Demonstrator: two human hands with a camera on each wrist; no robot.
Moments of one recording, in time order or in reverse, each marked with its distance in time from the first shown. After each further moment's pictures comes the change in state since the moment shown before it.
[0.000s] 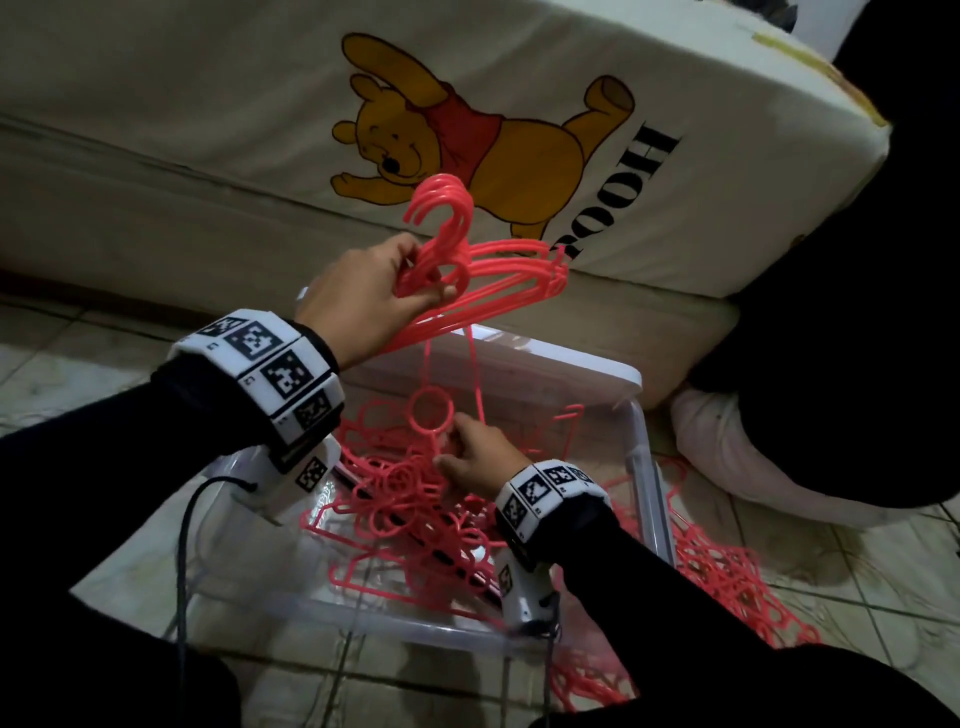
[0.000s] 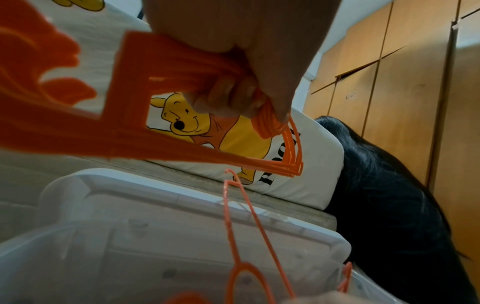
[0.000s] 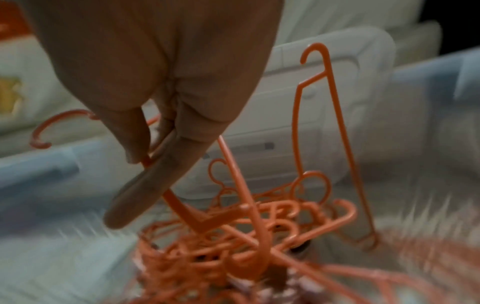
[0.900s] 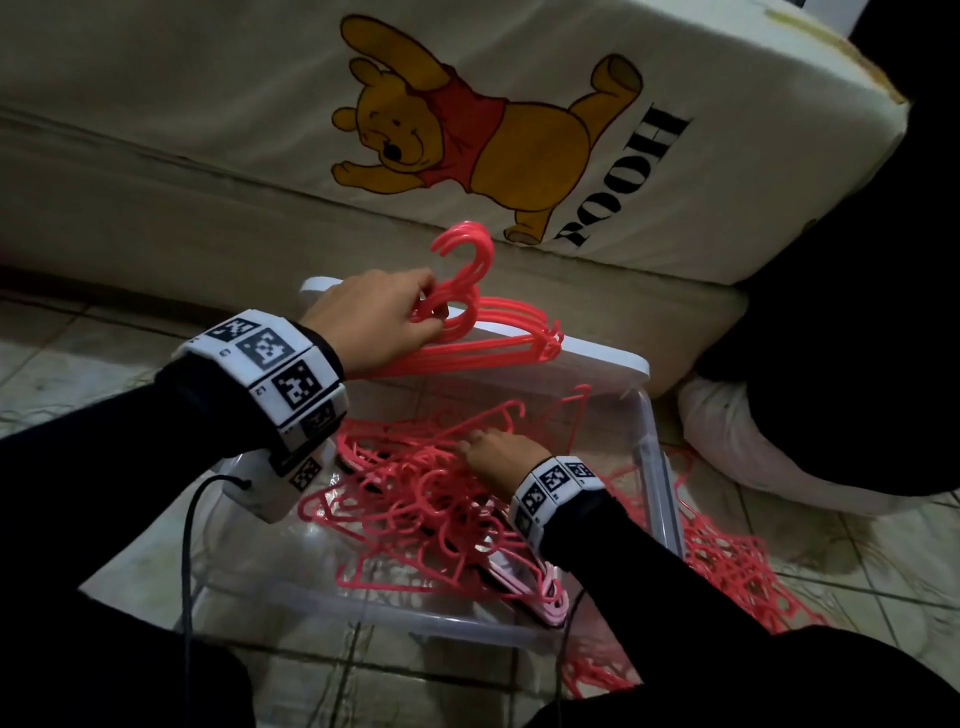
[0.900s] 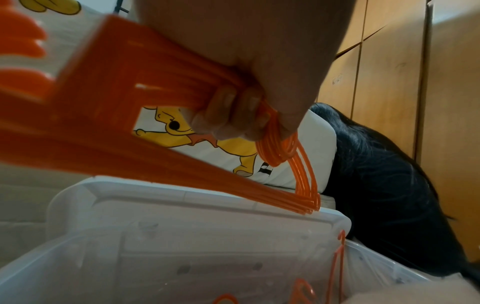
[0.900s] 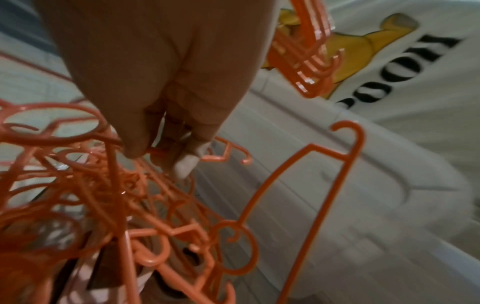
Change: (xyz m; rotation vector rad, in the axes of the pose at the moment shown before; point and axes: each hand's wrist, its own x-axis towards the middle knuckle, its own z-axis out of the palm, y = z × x) left_hand -0.005 -0.006 0.007 0.322 -0.170 0.118; right_hand 0.008 0.022 0.000 -0.895 -0.245 -0.243
